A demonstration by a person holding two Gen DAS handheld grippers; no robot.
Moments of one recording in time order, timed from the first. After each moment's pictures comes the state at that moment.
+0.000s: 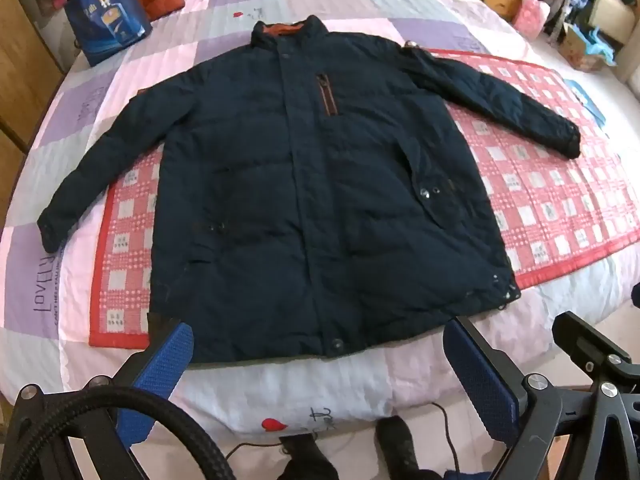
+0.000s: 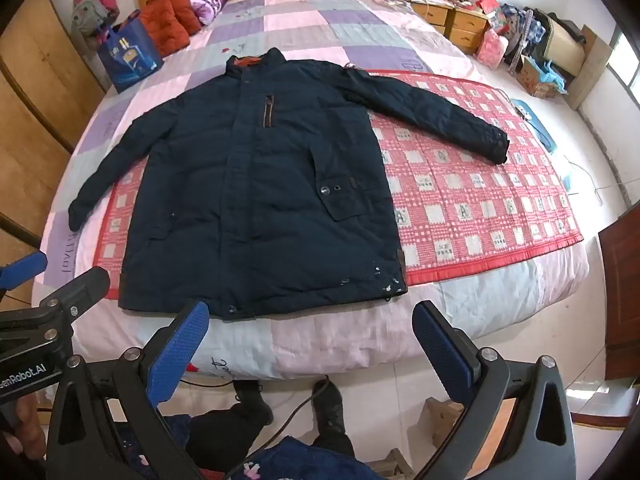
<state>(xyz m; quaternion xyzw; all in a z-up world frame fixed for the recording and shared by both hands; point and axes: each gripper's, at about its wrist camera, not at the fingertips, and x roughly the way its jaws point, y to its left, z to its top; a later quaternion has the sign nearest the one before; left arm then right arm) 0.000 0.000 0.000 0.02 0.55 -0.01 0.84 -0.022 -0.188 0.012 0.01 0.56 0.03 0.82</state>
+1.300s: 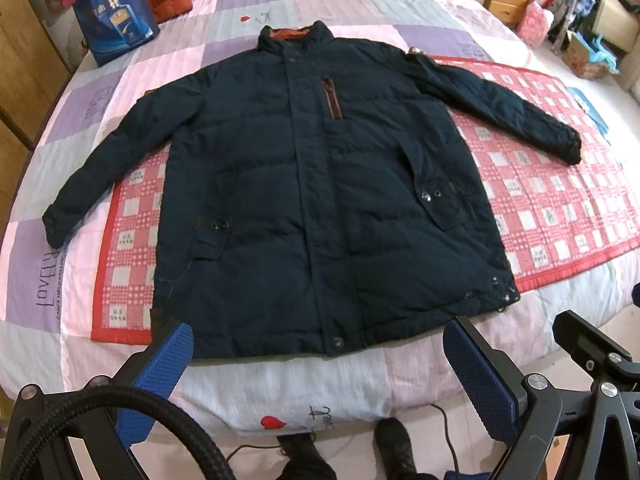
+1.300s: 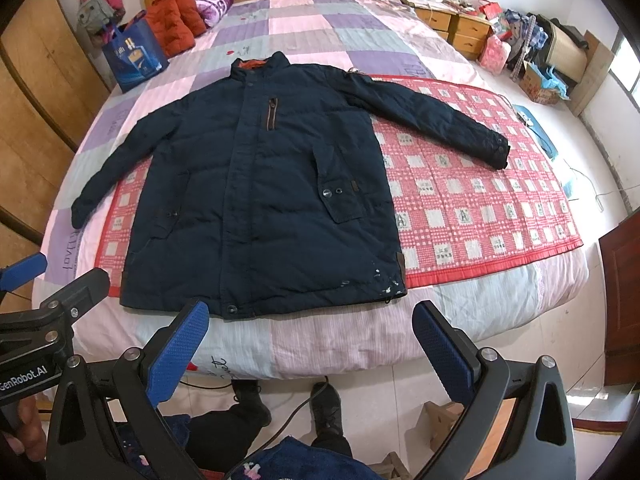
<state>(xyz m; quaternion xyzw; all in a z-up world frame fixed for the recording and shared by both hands) 0.001 0.006 0.005 0.02 0.55 -0.01 0.84 -0.028 -0.186 0.015 0.01 0.56 0.03 0.83</state>
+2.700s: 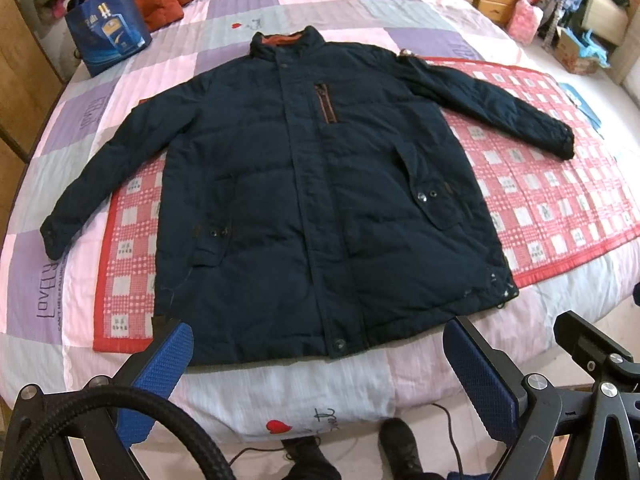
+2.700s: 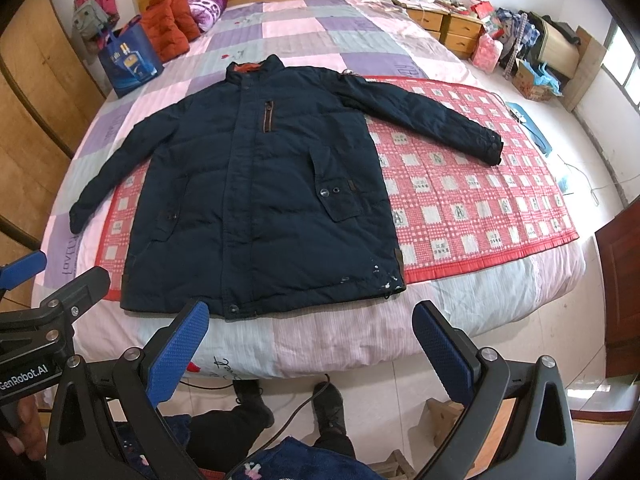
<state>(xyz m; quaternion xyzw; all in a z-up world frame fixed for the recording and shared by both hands) -0.007 0.003 0.019 0.02 0.54 -0.01 0.84 -0.038 -0.180 0.021 0.01 0.56 0.03 0.83</state>
